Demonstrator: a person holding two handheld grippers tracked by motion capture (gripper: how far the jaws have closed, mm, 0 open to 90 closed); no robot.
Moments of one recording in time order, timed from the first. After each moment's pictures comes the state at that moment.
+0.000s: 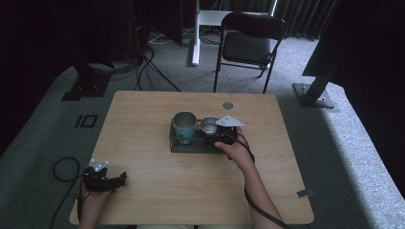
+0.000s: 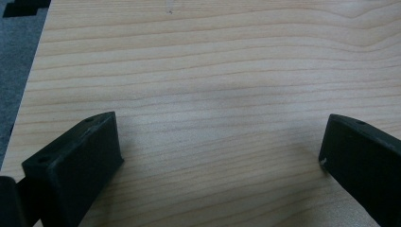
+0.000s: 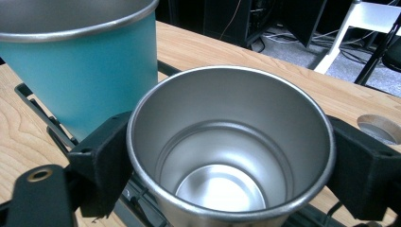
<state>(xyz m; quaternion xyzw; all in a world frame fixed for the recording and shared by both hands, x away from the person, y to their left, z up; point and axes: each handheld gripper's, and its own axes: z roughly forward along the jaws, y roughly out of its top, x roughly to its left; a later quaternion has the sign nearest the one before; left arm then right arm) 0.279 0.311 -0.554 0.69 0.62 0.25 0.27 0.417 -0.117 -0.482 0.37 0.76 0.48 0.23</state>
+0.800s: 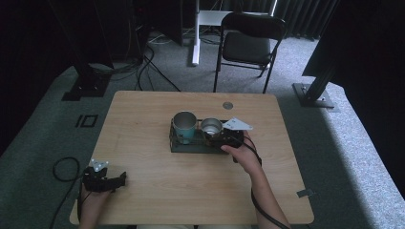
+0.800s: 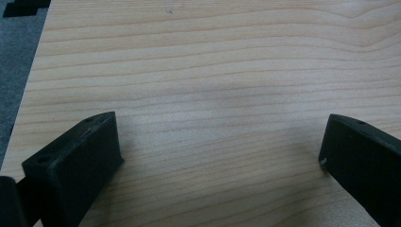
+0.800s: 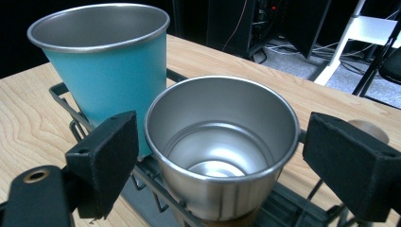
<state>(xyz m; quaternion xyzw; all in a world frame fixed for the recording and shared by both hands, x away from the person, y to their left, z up) 0.279 0.311 -0.554 0.69 0.62 0.25 0.27 0.399 -0.135 -0.472 0.36 0.75 0.50 0.24</state>
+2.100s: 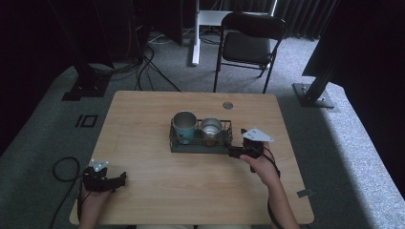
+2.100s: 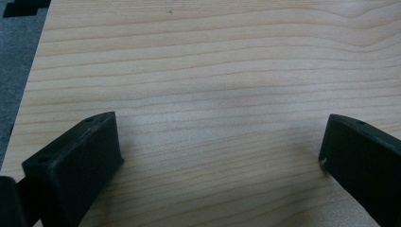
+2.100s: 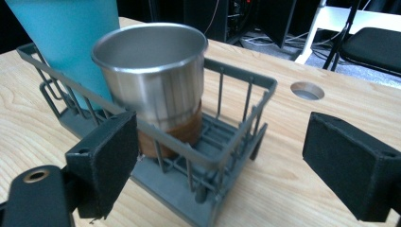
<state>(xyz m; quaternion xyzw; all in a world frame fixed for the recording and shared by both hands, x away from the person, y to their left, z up) 0.279 0.311 -0.554 0.69 0.62 0.25 0.27 0.370 -0.196 -0.487 0.39 0.74 0.49 0.26</state>
